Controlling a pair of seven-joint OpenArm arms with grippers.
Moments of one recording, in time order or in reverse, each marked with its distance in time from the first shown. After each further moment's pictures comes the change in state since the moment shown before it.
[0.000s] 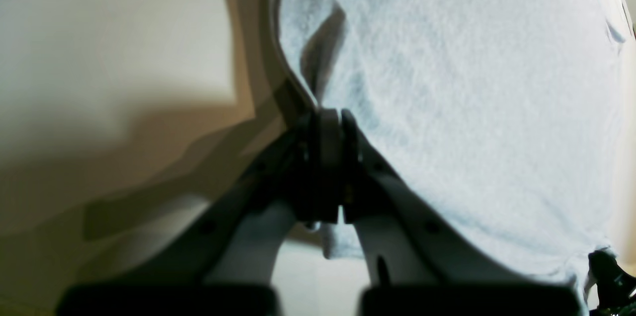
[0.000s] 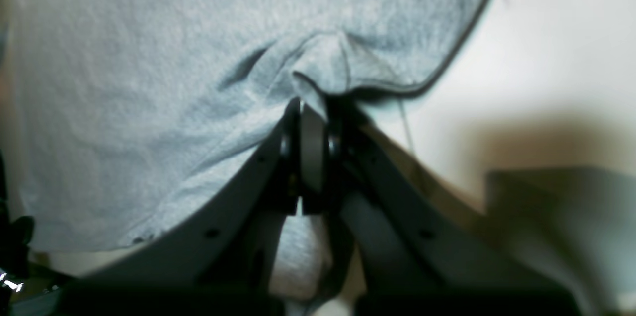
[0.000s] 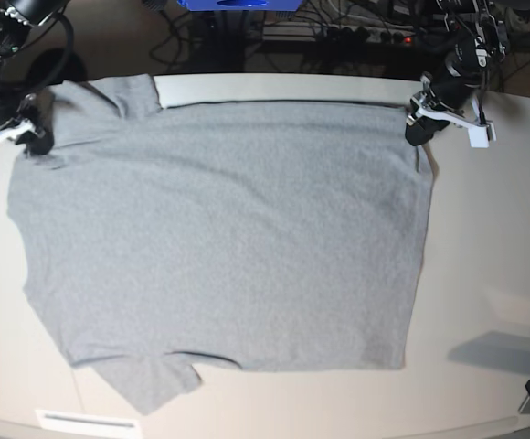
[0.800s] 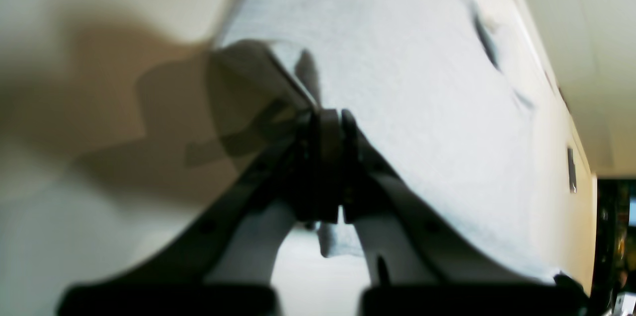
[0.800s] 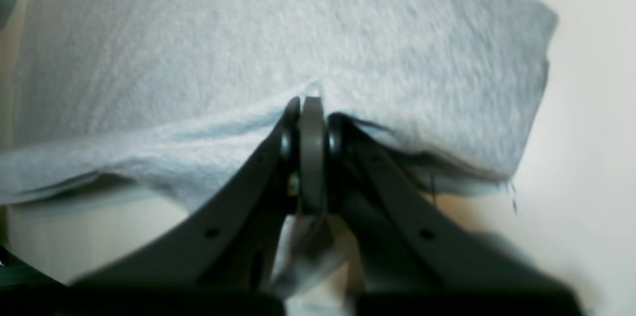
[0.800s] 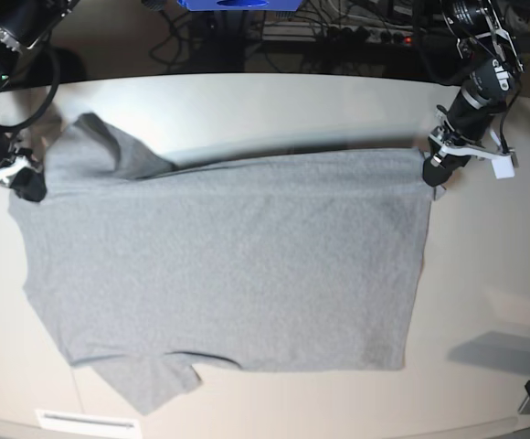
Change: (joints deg) left arm -7.4 0.9 -4.4 6.5 -6.0 8.6 5.7; right arm 4.9 3.4 -6.0 7.2 1.0 0.1 -0.3
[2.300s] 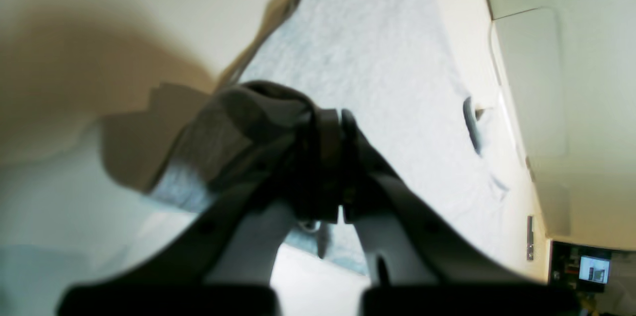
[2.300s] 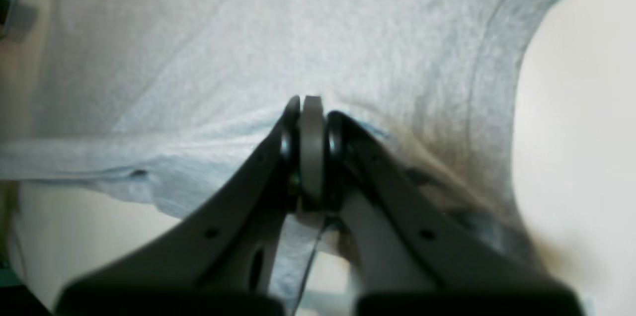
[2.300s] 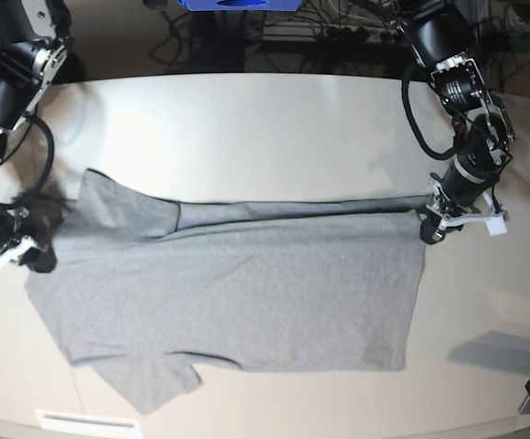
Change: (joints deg) left arm -22.5 1.9 0.7 -19.5 7.5 3.0 -0.1; right arm 19.5 6.8 -12.2 -20.4 -7.1 -0.3 6.2
